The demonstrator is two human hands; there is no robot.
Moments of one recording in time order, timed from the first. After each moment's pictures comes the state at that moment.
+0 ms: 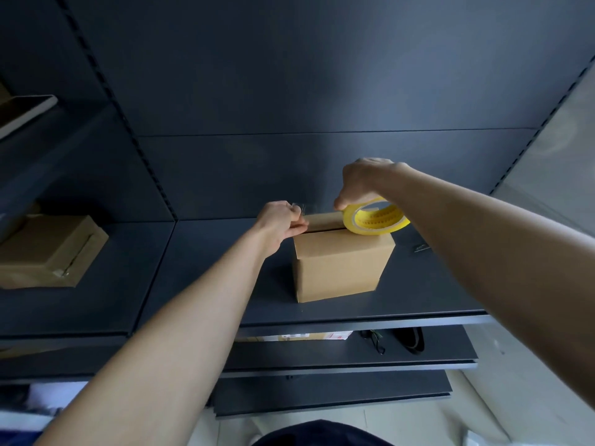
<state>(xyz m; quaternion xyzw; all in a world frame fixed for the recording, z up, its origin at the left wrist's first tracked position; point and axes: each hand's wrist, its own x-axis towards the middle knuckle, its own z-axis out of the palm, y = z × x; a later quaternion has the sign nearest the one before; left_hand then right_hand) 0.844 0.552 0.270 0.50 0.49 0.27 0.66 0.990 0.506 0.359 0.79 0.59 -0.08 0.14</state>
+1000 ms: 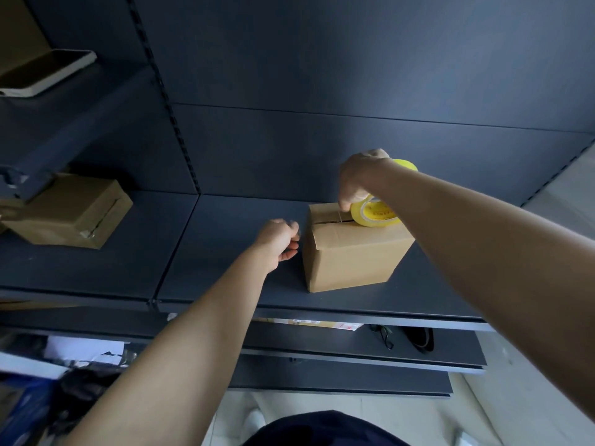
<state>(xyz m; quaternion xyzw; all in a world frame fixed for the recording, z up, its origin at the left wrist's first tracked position) 0.791 0.547 0.218 0.44 0.59 0.24 0.63 0.934 0.548 0.337 0.73 0.62 -0.01 0.29</state>
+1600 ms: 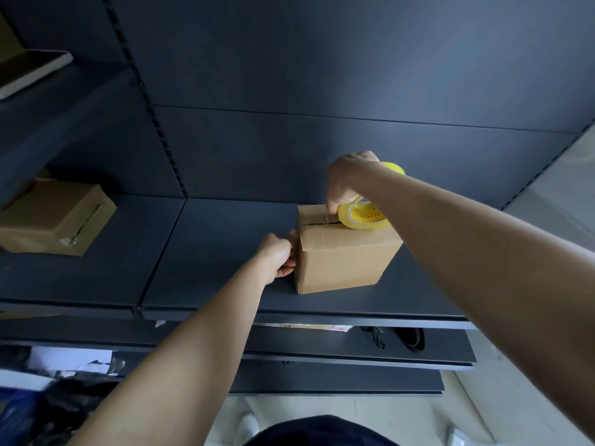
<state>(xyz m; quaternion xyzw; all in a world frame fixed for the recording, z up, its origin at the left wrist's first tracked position) 0.808 0.540 0.198 0.46 0.61 0.18 0.62 0.940 0.546 0.337 0.73 0.63 -0.02 0.26</state>
